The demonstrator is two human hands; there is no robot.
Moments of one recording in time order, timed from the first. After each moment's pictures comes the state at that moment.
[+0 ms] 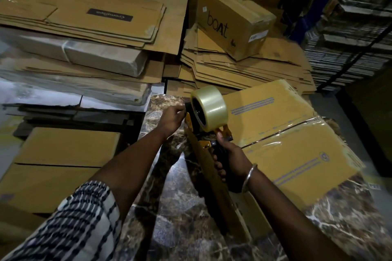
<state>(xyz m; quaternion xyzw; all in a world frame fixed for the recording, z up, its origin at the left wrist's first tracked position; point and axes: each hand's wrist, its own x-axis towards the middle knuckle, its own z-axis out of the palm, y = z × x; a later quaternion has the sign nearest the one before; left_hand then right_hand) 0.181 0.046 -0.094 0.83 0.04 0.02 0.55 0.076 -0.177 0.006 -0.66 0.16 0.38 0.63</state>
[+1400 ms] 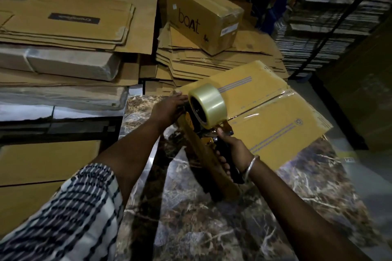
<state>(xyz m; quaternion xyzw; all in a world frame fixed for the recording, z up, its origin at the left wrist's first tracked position) 0.207 0.005 -0.068 0.94 -0.21 0.04 0.28 0.071 -0.233 0.012 -0.66 0.22 0.37 0.62</state>
